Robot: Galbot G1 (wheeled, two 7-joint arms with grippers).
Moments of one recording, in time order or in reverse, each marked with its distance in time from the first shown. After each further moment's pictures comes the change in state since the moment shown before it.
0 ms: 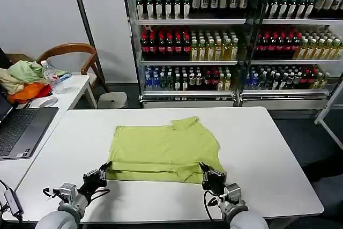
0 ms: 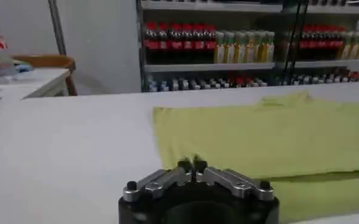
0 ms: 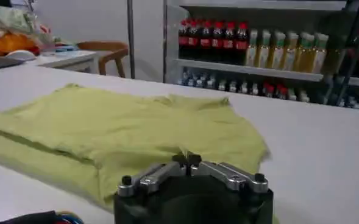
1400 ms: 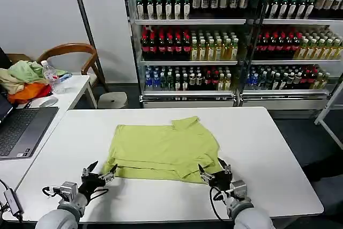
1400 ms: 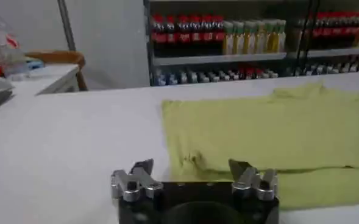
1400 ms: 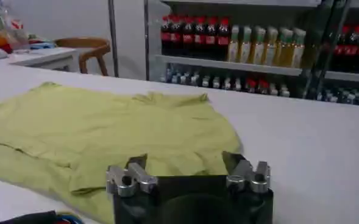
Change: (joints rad) left arm 0.021 0.004 -0.010 -0.042 -0.005 0.082 -0.073; right arm -0.103 -0.005 0.070 0.067 -0.004 -0.020 0.028
